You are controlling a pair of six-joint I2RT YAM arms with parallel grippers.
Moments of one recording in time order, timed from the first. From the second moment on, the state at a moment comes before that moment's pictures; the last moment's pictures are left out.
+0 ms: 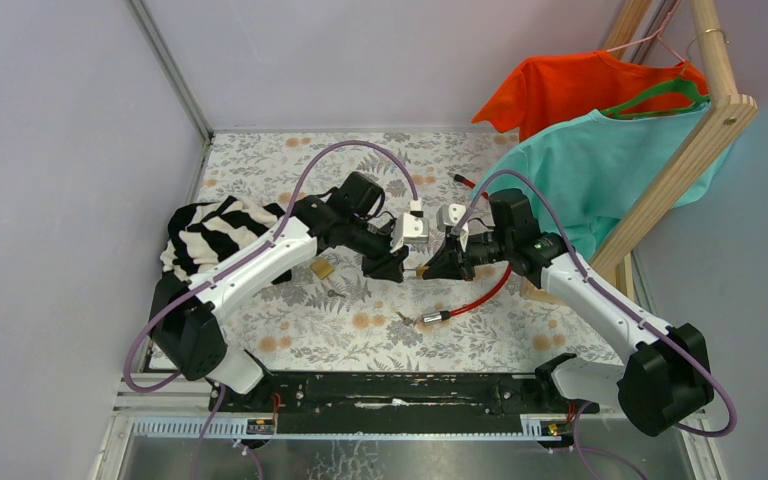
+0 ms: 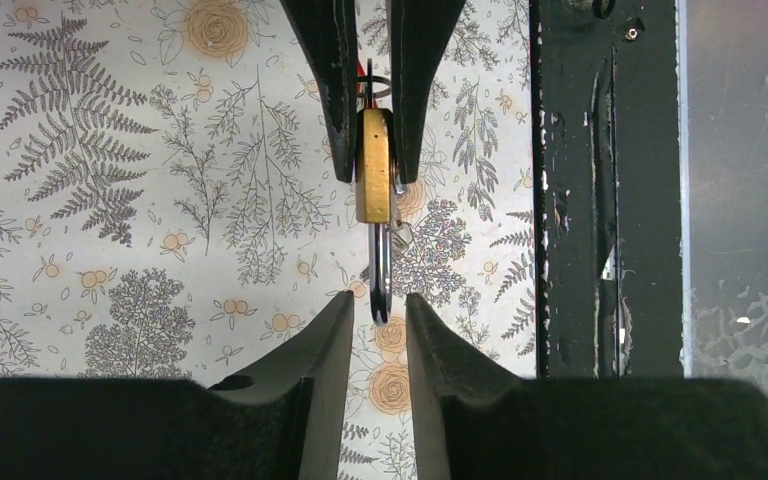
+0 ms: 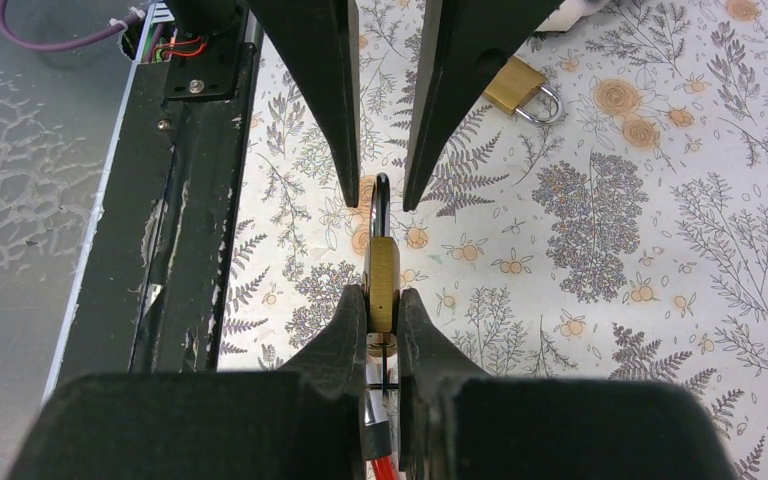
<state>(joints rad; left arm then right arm) -0.70 1.52 1.31 -0.78 0.74 0.61 0.46 1.21 0.85 -0.31 -1.03 -0.52</state>
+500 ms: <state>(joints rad) -0.70 1.52 1.30 -0.74 0.75 0.59 0.46 1.21 0.85 -0.29 -1.03 -0.45</state>
